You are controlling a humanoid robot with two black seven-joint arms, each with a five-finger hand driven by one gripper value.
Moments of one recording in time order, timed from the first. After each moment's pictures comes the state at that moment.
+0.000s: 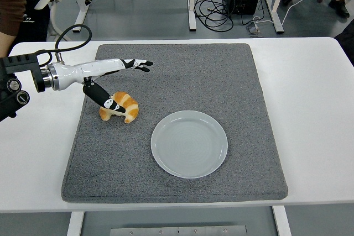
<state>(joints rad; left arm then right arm) -1.03 0.59 -0.29 -1.03 1.35 -0.20 -0.56 -0.13 0.00 0.09 0.12 -0.15 -0.06 0.31</state>
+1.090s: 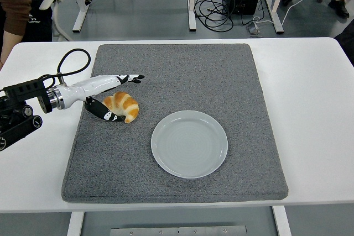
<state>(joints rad) -0.99 0.49 -0.12 -0.84 1.27 0.04 -0.60 -0.13 0.00 0.09 0.12 -0.15 -0.06 0.31</state>
